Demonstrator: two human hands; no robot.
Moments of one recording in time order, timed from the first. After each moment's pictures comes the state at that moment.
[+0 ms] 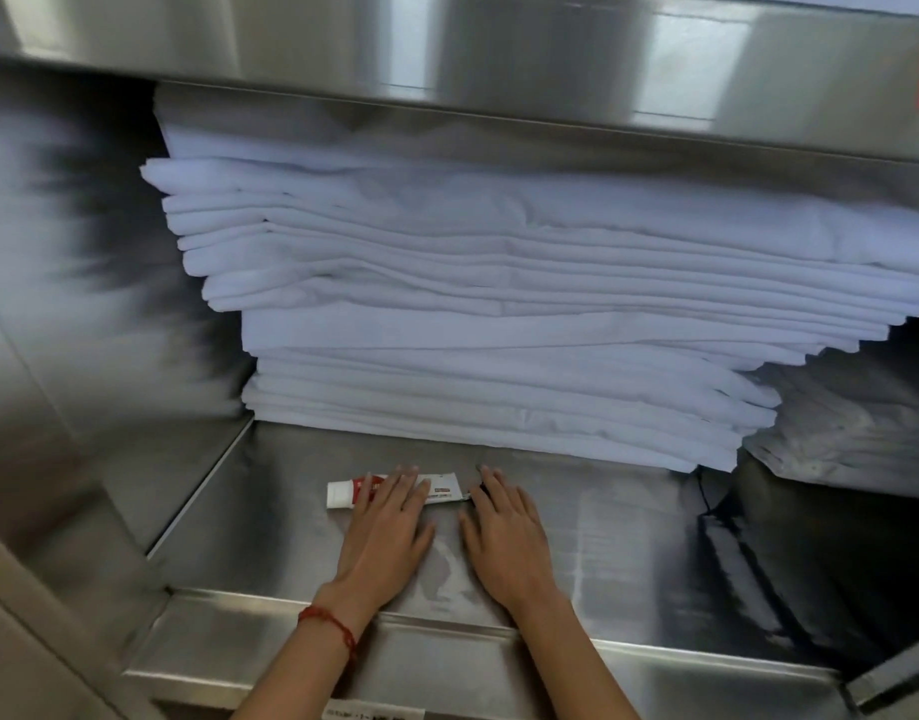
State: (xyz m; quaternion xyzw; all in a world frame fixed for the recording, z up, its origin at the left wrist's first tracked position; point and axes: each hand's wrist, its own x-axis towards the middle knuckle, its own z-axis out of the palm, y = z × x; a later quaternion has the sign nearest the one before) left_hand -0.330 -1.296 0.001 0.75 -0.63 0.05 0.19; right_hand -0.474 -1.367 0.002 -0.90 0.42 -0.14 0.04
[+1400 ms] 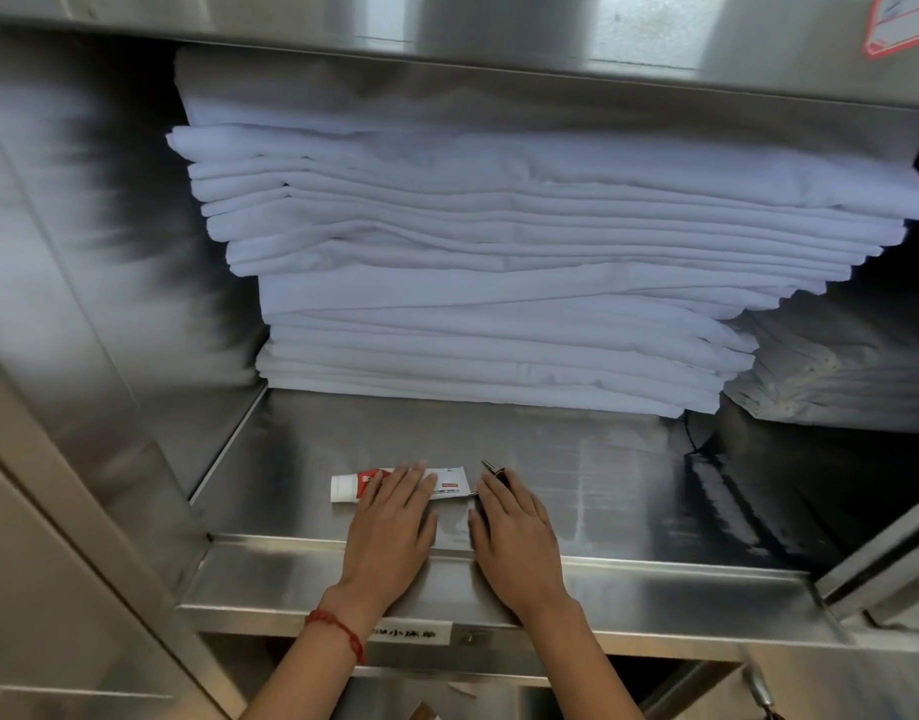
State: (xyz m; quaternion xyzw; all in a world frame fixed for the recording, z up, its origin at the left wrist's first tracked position) left_hand -0.348 -1.237 -0.001 0.73 -0.64 0.10 0.22; right_hand -0.492 -1.297 -0.008 -0.87 0.45 -0.18 0.07
